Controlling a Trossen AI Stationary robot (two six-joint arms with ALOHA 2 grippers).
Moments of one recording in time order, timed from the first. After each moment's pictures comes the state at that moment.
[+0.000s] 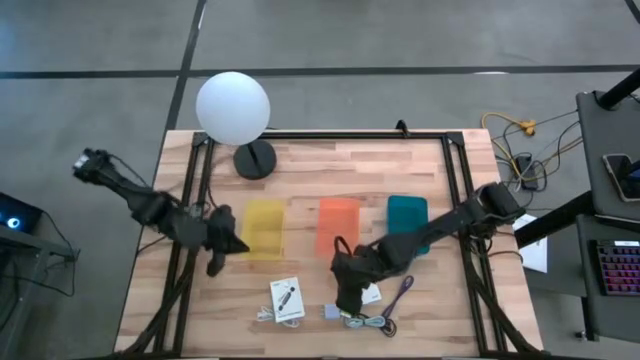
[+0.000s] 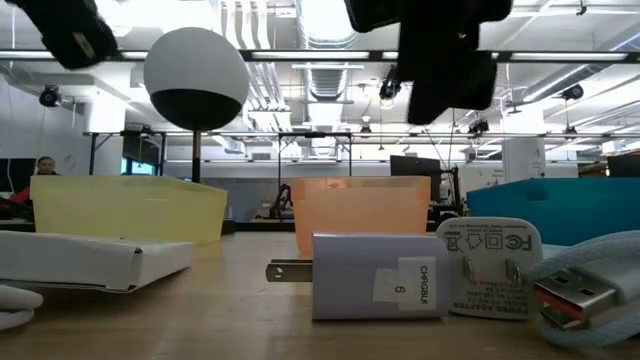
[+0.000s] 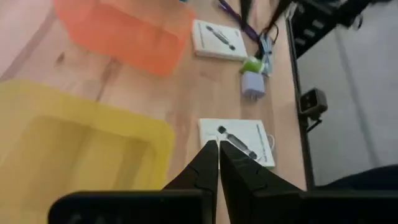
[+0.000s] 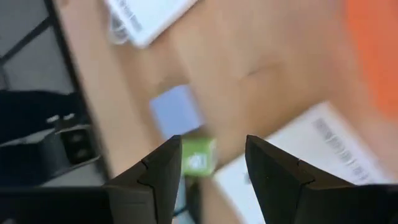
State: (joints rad) left arm -0.59 0.84 0.78 -0.67 -0.30 -0.72; right arm 0.40 1.87 1.42 -0.64 -0.03 0.86
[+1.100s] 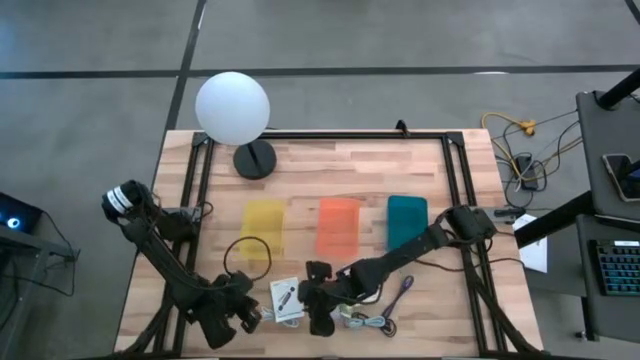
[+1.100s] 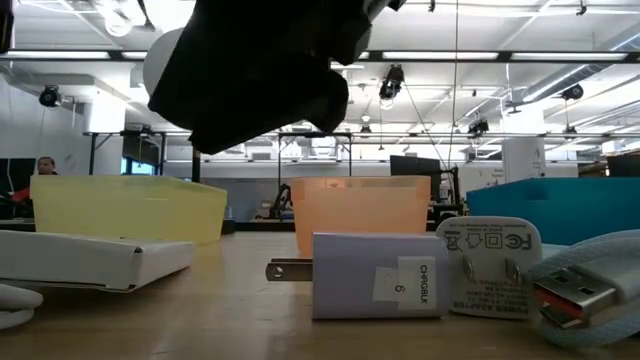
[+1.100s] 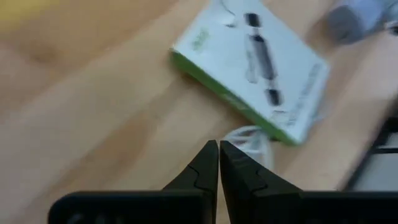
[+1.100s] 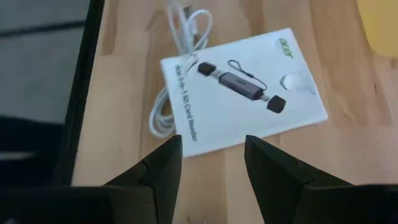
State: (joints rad) left arm -0.95 1.57 0.91 -0.52 -0.47 -1.83; right arm 0.43 2.19 1.68 -0.35 0.13 0.51
